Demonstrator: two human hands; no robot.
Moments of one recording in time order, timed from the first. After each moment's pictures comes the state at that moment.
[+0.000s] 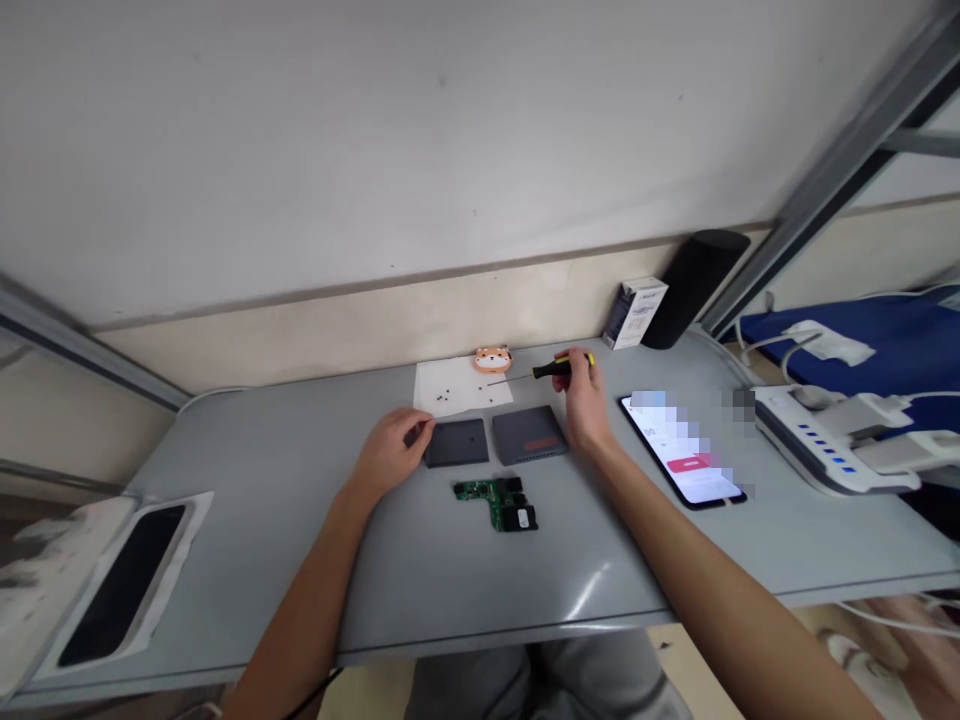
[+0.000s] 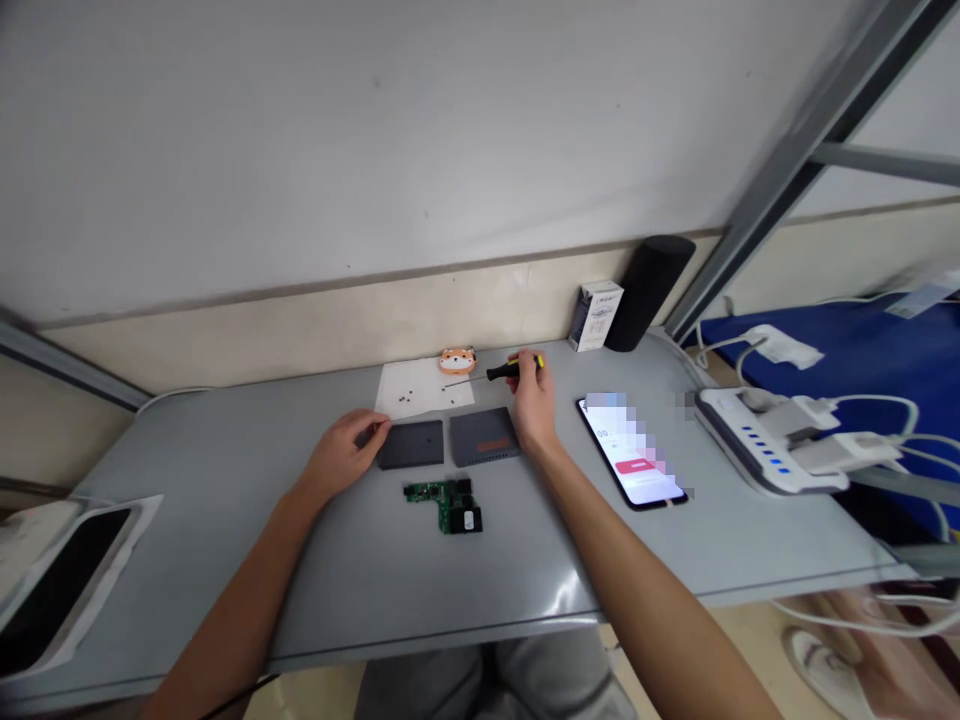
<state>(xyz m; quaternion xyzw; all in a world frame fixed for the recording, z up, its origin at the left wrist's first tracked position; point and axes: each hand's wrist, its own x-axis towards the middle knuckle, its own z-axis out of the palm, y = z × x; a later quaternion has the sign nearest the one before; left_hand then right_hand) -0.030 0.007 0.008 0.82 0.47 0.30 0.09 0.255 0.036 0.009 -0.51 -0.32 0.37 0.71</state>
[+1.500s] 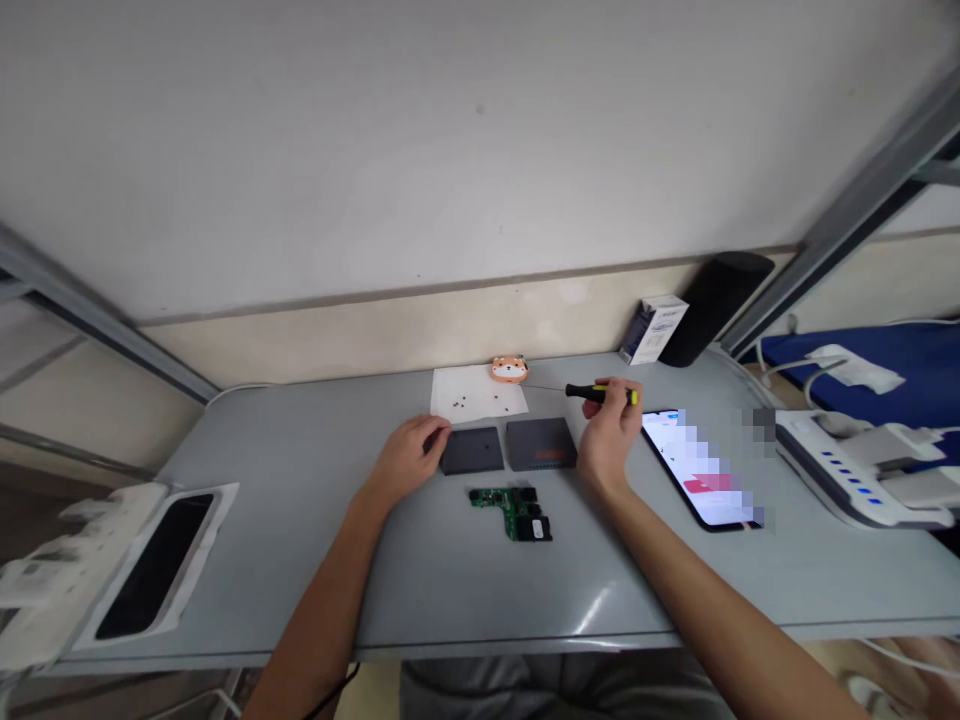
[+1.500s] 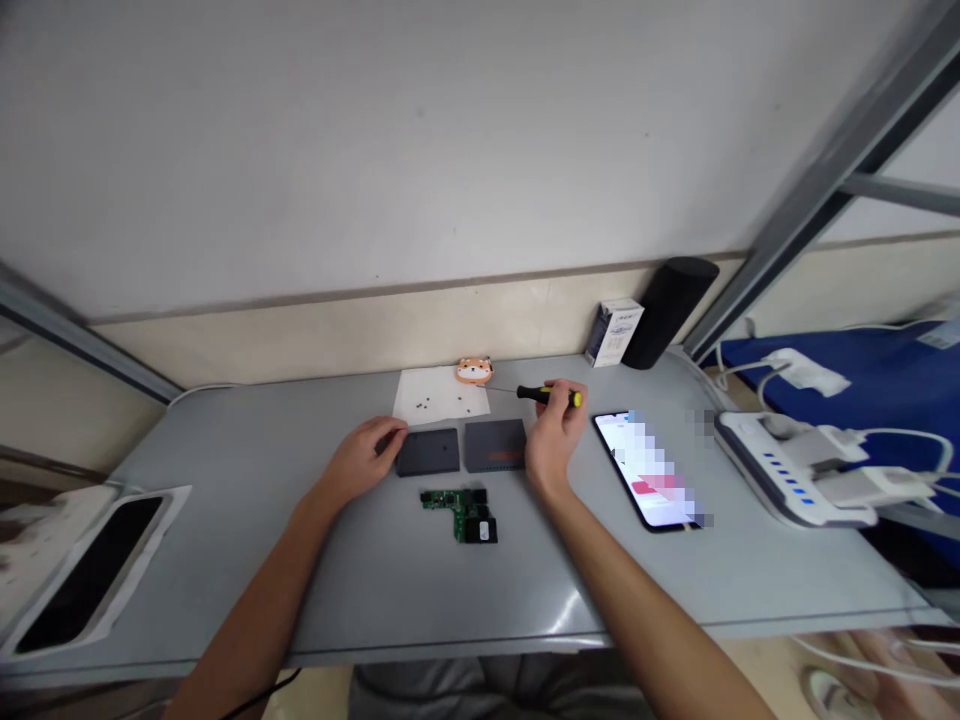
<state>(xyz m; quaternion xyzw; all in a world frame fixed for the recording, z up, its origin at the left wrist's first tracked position) -0.029 0.000 0.011 0.82 0.48 0.27 0.13 0.240 0.007 0.011 -0.56 -0.27 0.25 0.75</state>
